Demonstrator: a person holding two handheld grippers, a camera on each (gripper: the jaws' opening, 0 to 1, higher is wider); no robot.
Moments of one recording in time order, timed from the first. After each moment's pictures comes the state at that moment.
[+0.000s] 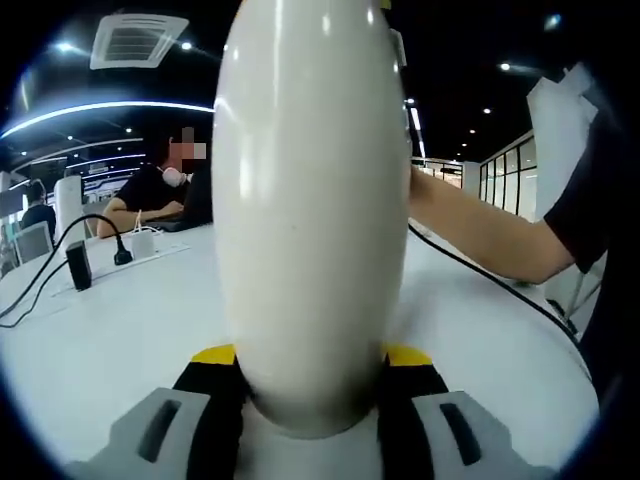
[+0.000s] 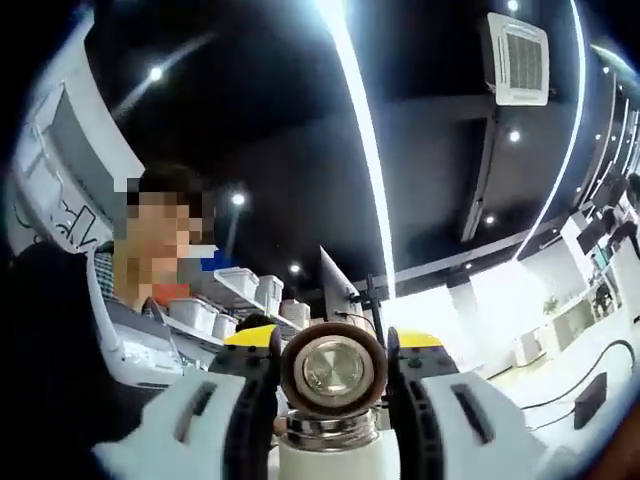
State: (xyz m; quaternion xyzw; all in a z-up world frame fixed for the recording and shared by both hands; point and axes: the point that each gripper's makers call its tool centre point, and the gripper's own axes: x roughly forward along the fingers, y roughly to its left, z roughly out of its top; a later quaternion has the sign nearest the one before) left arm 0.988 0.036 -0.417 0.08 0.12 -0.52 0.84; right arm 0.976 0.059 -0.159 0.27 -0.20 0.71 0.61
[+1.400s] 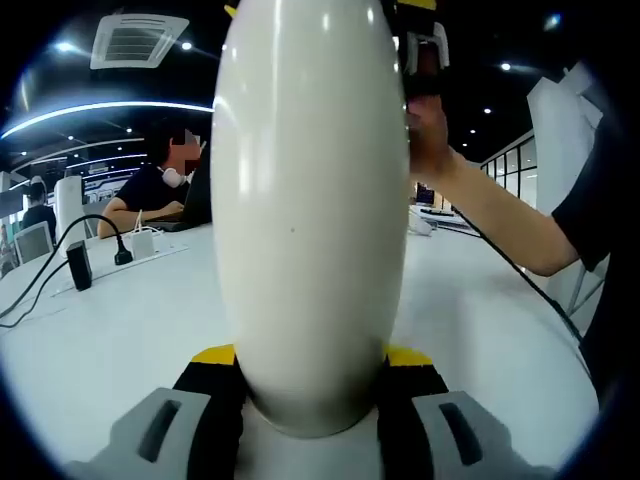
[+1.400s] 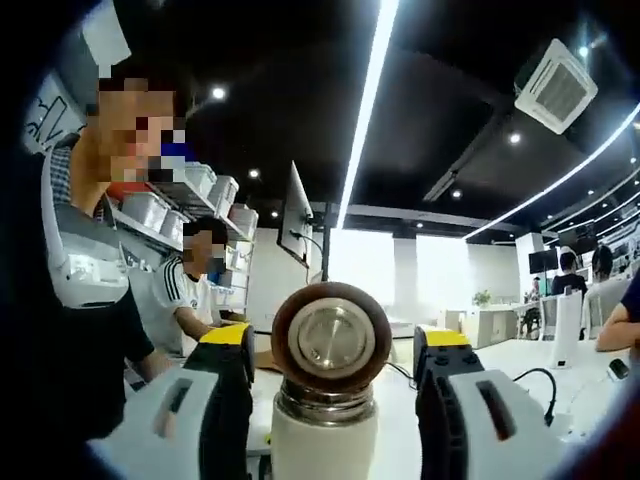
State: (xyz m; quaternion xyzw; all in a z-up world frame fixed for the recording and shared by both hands) left arm 0.987 0.037 -0.417 0.08 0.12 -0.52 0.84; right arm 0.978 0.081 -0.187 0.07 -0.14 0.65 0.74
